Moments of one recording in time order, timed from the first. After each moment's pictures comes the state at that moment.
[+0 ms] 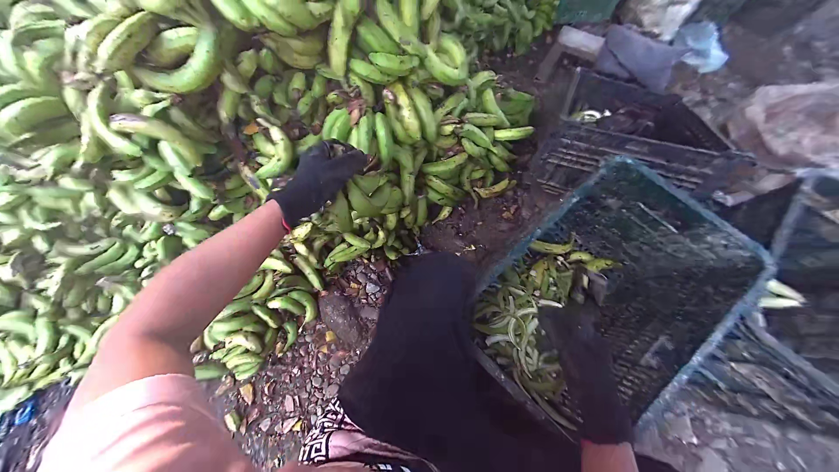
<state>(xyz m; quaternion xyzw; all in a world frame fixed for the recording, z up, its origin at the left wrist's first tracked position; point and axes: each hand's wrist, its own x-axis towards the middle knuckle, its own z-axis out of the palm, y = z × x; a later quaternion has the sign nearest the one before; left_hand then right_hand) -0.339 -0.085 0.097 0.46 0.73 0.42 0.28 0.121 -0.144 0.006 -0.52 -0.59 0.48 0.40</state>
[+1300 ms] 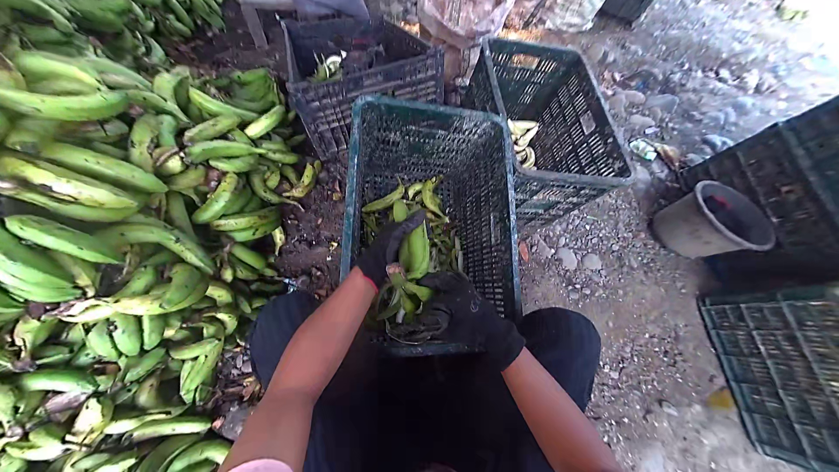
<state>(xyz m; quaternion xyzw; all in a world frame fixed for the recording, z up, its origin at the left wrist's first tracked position) 0.018 -0.003 -0.044 0.40 0.36 0.26 0.80 0.147 -0.169 -0.015 -0.50 -0.78 0.22 0.29</state>
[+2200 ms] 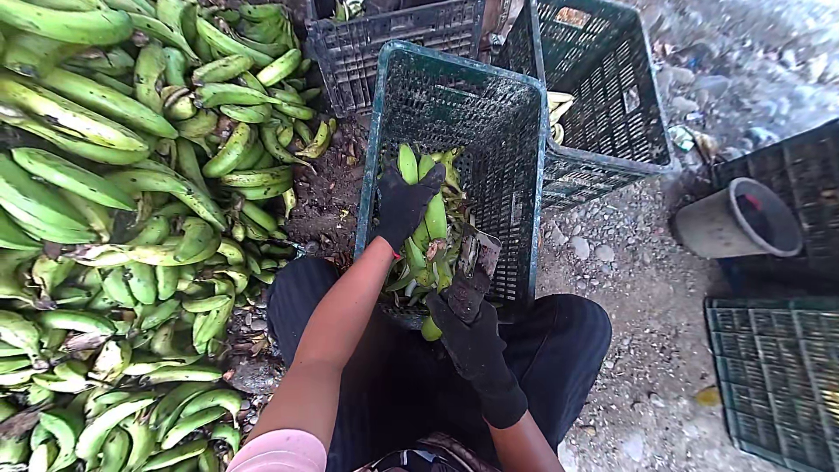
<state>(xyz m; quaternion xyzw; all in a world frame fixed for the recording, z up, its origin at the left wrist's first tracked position) 0.018 -0.003 0.002 0.54 0.55 0.39 0.50 0.059 -0.216 0.034 -0.70 -0.32 0.41 0.48</state>
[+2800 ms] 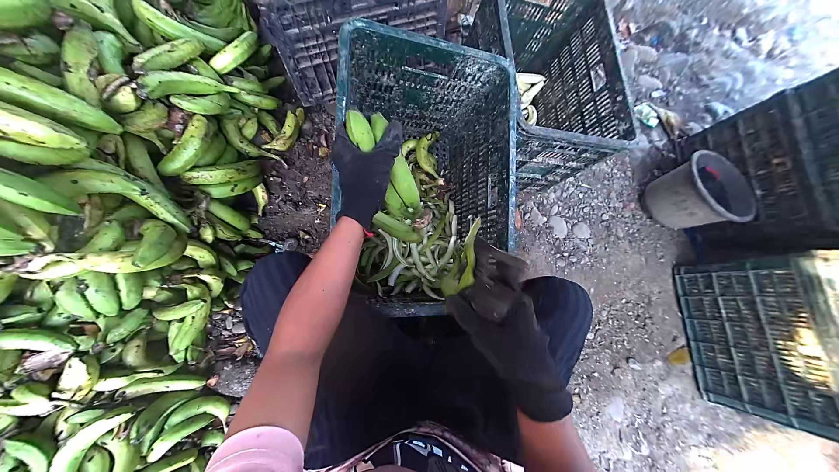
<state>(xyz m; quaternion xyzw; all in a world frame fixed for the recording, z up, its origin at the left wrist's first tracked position) 0.018 0.013 0.007 0.52 0.51 0.53 0.44 0.108 -0.256 0.057 -0.74 -0.43 0.32 0.41</state>
